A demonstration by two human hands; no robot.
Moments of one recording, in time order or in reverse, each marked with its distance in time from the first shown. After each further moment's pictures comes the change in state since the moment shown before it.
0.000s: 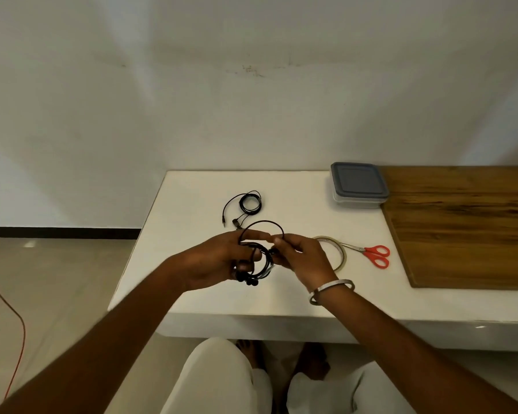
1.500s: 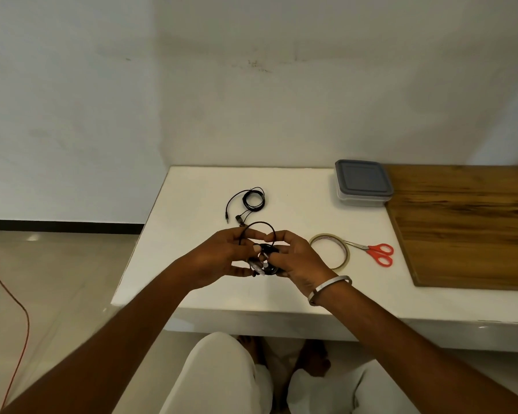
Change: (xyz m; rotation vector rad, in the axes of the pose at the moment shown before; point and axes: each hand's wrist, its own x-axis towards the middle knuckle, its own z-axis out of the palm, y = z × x) left_hand 0.010 -0.019 -0.009 0.043 0.158 0.073; right_hand -0.002 0.000 0.014 0.102 -0.177 0.128
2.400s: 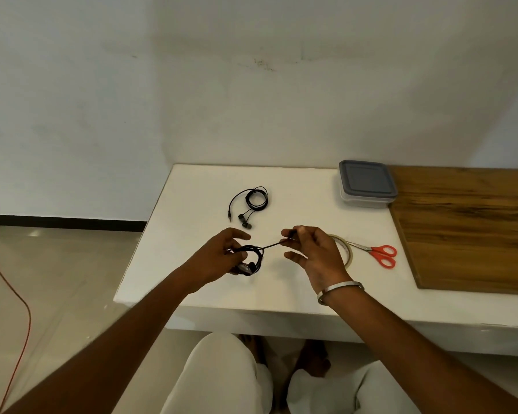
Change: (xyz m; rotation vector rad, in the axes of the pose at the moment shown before) left_hand 0.007 -0.029 -0.014 0.227 0.222 0.035; right_hand 0.001 0.004 -0.016 0.318 0.246 -0.135
